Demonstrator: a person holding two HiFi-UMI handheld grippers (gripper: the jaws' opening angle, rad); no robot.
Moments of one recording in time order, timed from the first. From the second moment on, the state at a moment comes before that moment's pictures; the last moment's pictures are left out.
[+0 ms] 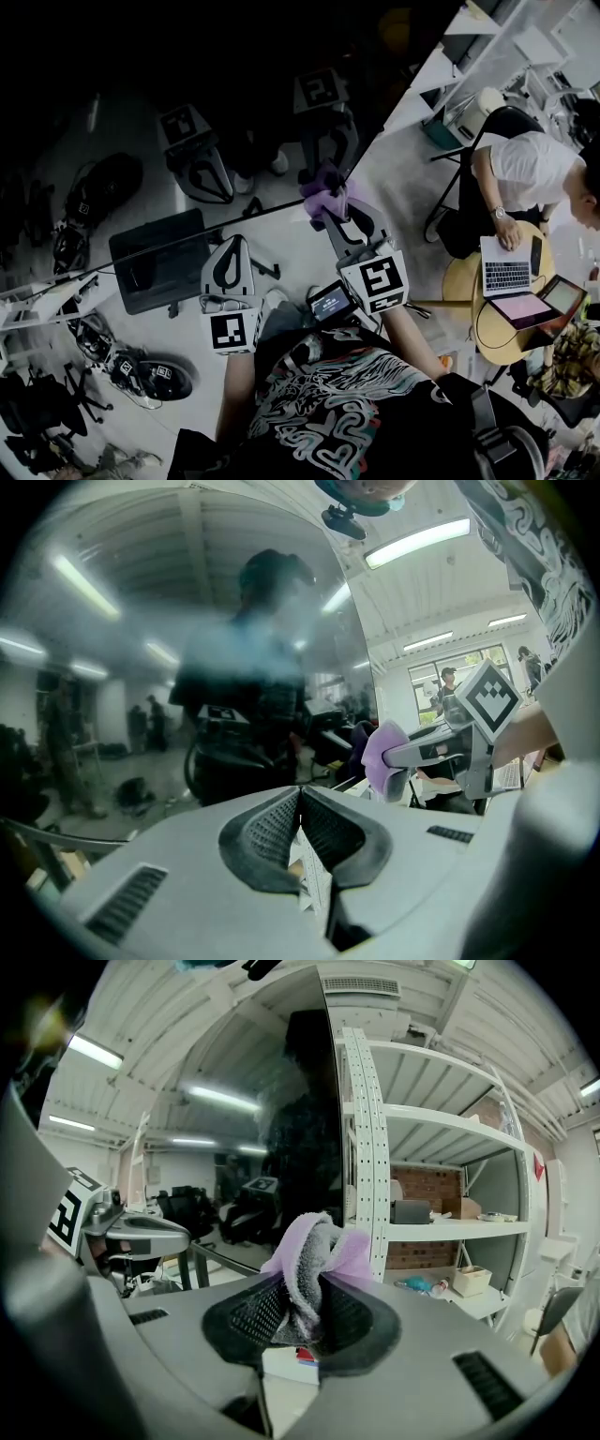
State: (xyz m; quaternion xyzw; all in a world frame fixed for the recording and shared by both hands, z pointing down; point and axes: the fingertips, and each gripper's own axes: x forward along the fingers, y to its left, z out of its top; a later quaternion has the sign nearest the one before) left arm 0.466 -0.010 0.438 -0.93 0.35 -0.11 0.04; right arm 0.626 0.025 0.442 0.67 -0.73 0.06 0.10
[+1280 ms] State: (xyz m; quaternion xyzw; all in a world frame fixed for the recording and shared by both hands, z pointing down) left arm 0.460 -0.008 0.433 -0.92 0.38 -0.11 0.04; right arm 0.596 0.016 0.441 0.62 -0.77 0.05 0.10
